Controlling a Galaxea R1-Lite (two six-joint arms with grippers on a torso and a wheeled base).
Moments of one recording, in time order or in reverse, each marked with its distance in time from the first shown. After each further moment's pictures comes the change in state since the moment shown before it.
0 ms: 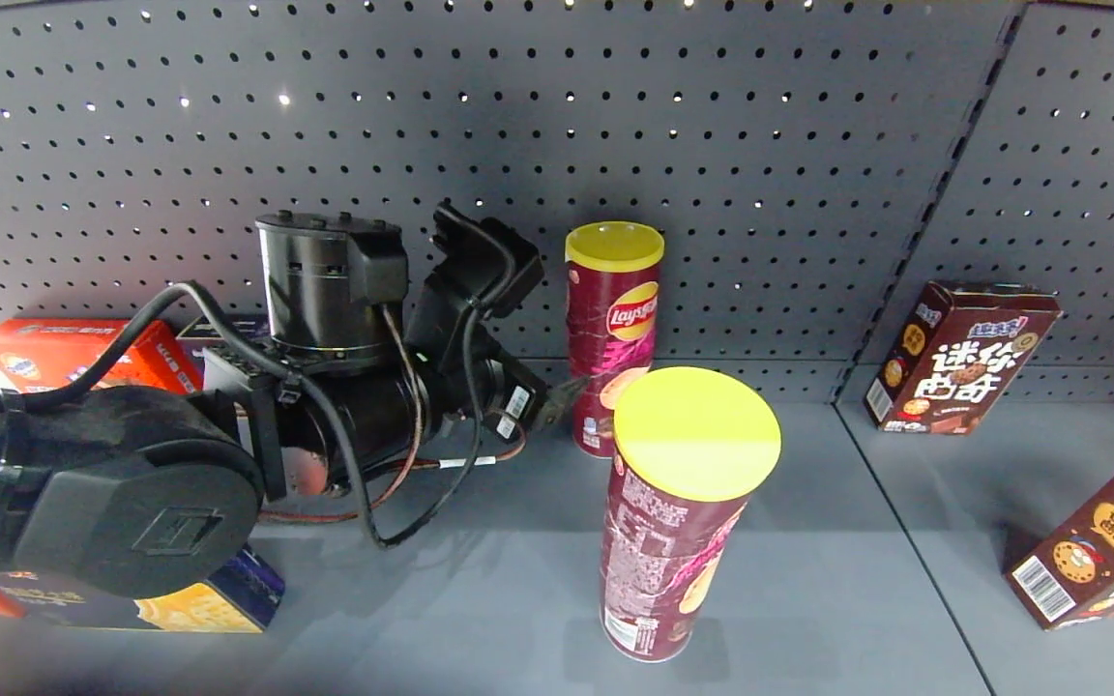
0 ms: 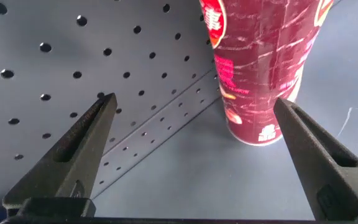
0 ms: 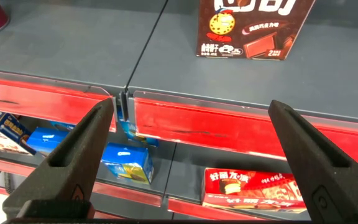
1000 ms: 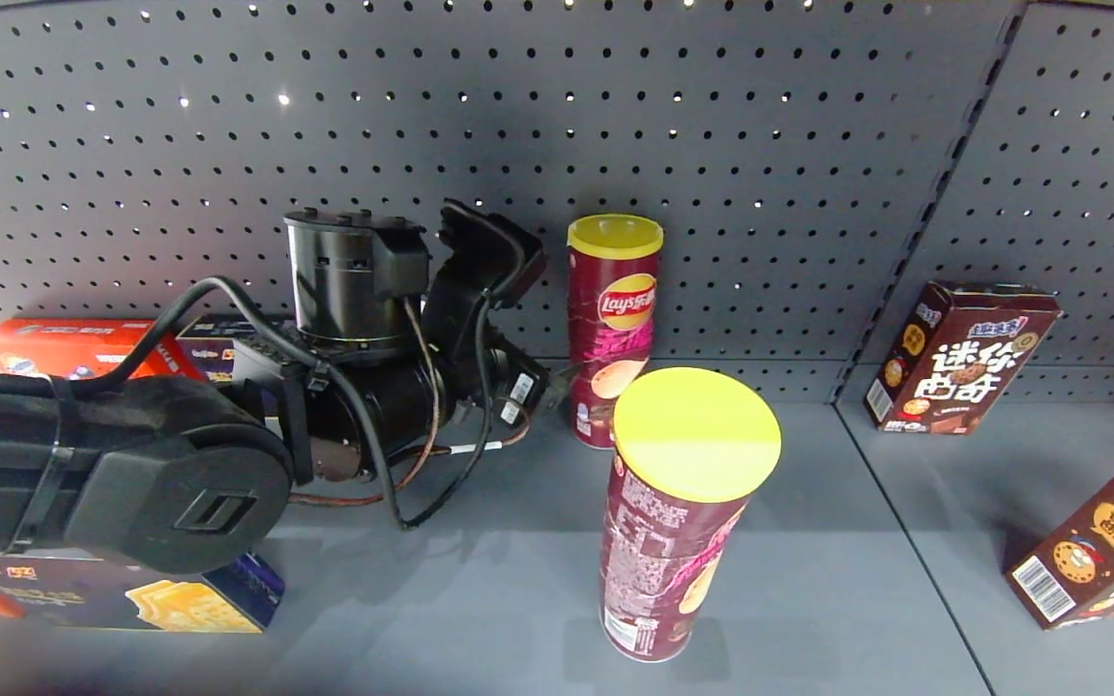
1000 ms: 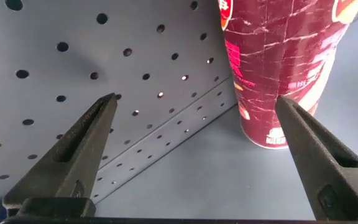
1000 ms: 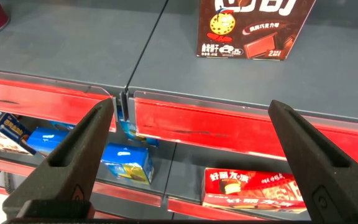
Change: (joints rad) left arm 0.007 0.039 -0.043 0.001 0.084 -0.001; right arm 0.000 0.000 0.000 0.000 0.000 0.000
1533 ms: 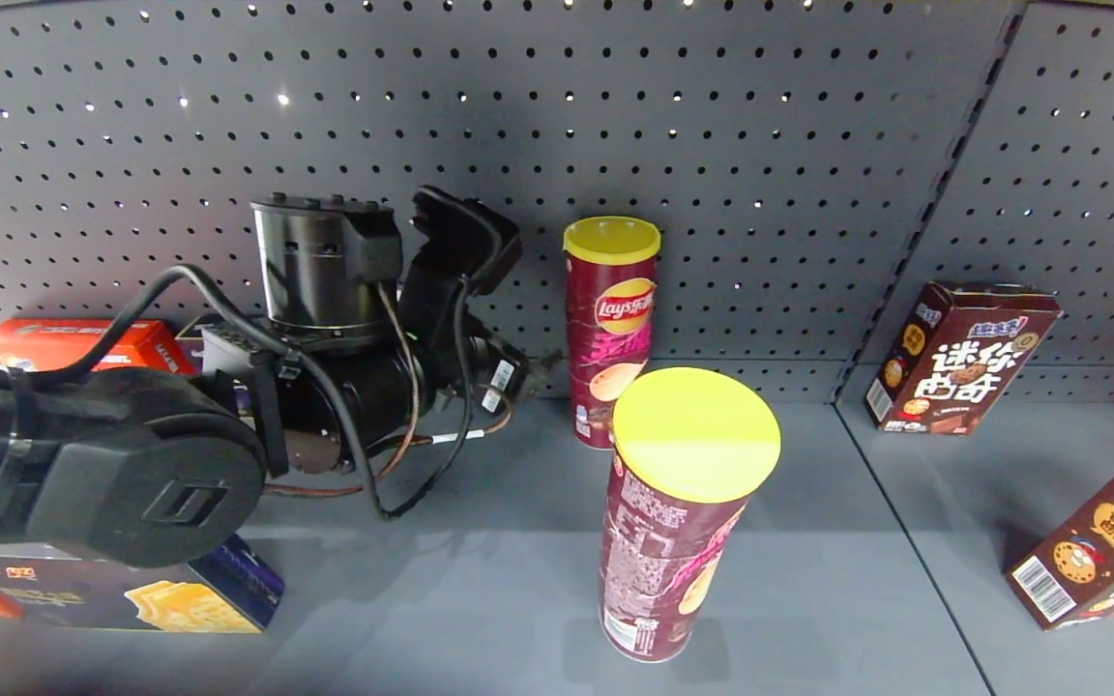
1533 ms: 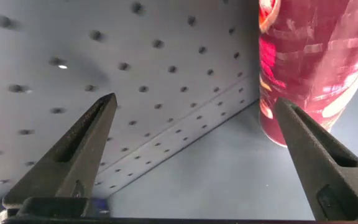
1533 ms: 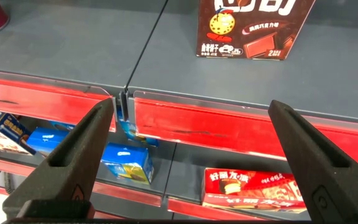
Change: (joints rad) left arm 0.021 -0.033 0.004 0.014 0.029 0.001; right arm 0.000 0.000 0.000 0.000 0.000 0.000
